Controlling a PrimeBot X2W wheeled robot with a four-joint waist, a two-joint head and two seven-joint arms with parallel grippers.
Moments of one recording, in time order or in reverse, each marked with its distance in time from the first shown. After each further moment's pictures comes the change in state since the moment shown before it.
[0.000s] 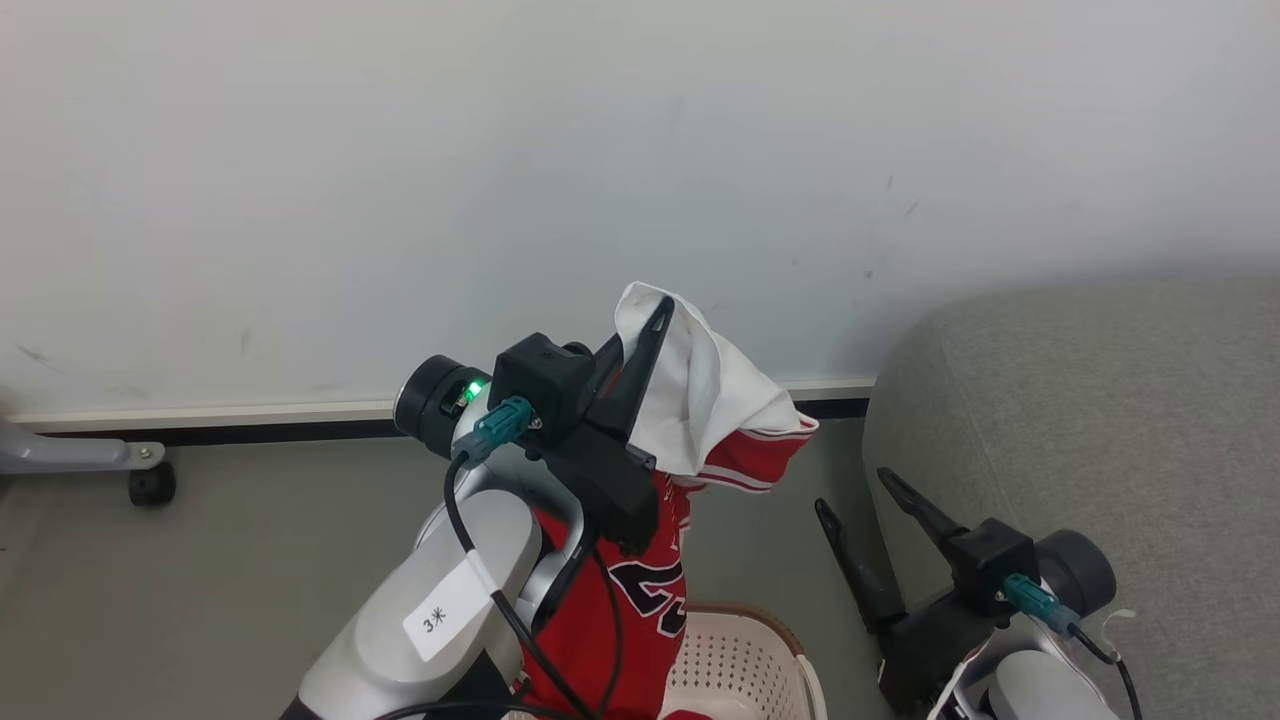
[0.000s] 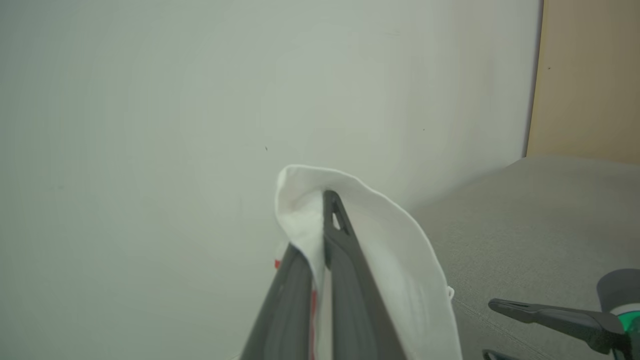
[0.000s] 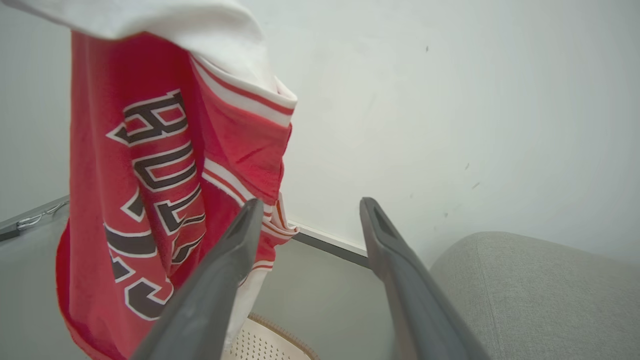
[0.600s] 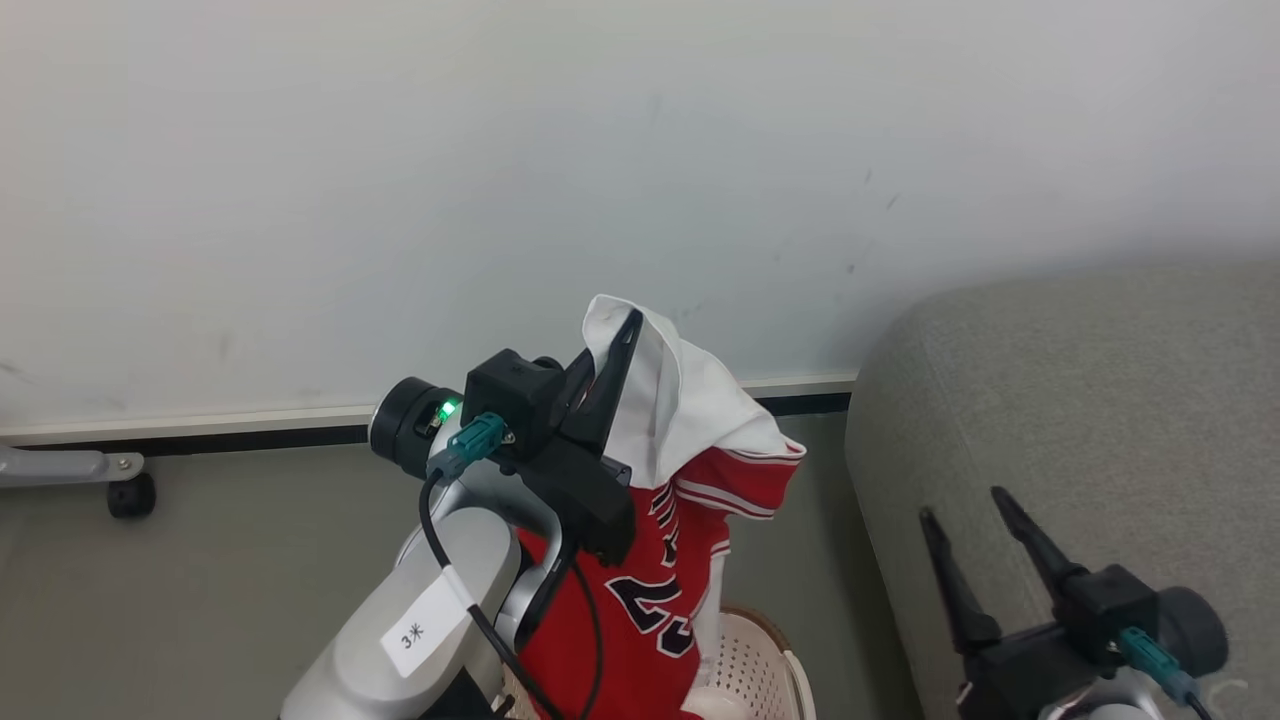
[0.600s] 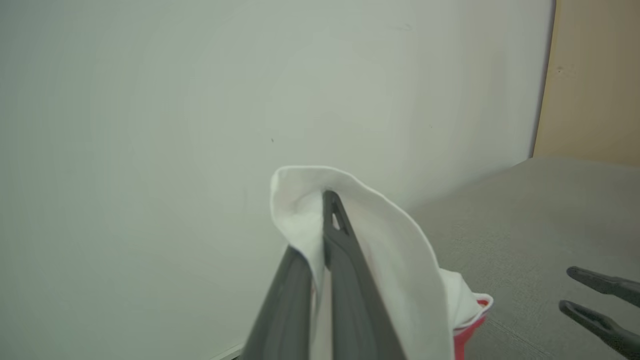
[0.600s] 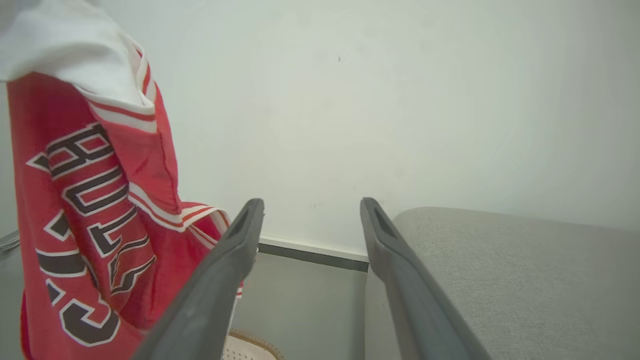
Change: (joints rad) left arm 0.039 0.025 0.021 -0.027 -0.009 0.034 0.003; right arm 0.175 -0.057 -0.132 -0.203 0.048 -0.081 0.000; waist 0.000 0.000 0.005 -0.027
